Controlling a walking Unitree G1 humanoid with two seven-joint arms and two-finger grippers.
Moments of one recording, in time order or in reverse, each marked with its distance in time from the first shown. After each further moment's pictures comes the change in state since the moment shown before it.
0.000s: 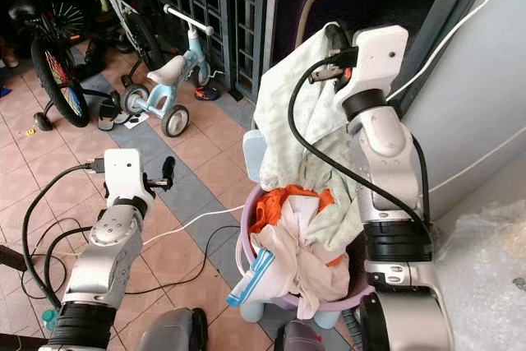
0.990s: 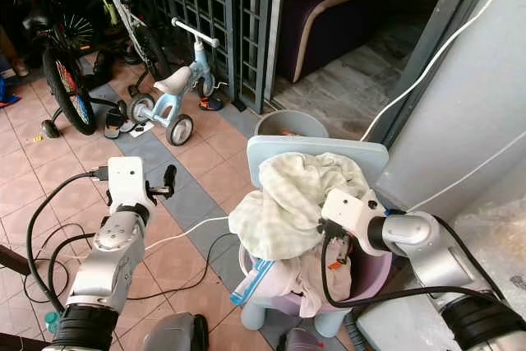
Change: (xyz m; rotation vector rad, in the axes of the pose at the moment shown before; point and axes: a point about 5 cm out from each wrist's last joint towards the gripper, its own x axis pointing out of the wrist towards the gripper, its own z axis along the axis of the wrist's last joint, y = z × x) left arm -0.009 0.002 -0.018 0.002 0.057 0.007; right arm -0.187 -0.026 -0.129 -0.363 1.152 0.939
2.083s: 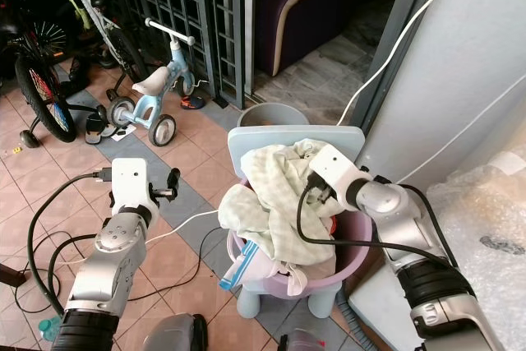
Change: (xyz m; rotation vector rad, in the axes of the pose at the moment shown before) left arm -0.008 -0.006 0.009 0.007 0.010 -0.018; right arm 0.024 -0.049 0.061 0.115 -0.218 -0.473
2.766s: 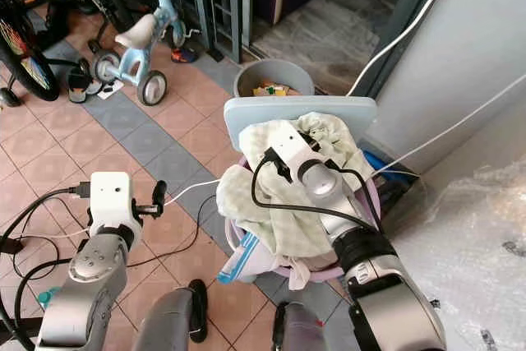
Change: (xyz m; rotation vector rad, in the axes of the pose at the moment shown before) left arm -0.044 0.017 0.000 0.043 0.049 0.049; right arm 0.055 0.022 0.035 -0.032 -0.002 -0.206
